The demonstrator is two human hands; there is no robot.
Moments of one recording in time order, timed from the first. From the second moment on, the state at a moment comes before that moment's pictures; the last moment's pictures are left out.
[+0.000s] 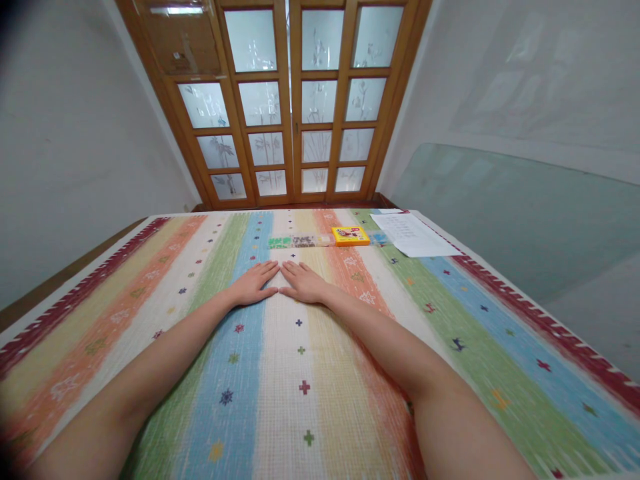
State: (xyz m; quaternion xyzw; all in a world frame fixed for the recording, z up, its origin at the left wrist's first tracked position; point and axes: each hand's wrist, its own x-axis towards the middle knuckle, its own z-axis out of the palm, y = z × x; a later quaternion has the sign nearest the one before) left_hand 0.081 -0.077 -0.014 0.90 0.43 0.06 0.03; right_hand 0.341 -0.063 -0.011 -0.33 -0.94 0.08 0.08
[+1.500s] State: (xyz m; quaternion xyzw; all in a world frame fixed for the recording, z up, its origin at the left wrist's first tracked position) left_hand 0.083 -0.081 -0.012 0.90 0.44 0.04 0.04; right_hand 0.341 -0.073 -0.008 -0.36 -0.93 0.06 0.08
